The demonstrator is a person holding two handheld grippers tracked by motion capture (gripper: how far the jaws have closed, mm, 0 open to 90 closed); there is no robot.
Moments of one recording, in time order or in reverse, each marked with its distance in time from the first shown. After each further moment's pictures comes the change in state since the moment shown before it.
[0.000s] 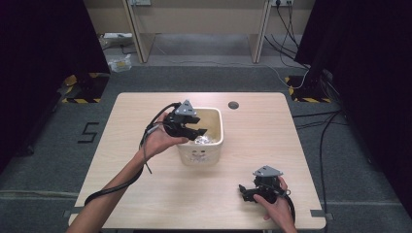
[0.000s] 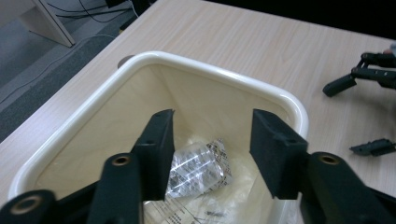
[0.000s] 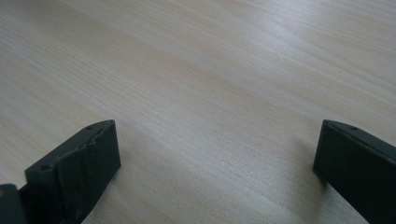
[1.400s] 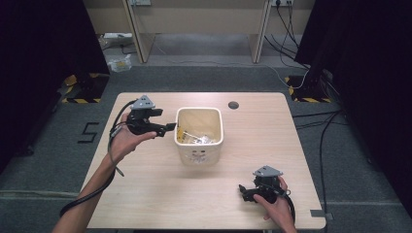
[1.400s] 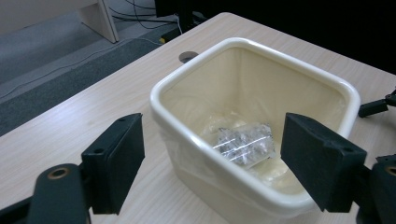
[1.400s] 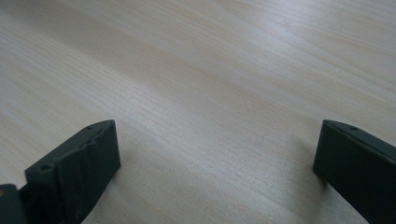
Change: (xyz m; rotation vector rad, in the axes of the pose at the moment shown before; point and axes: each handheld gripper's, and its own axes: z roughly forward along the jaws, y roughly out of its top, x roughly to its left) left arm 0.046 -0.055 -0.067 -0.103 0.113 -0.204; right arm 0.000 0.000 0.000 0.000 -0.001 -0.001
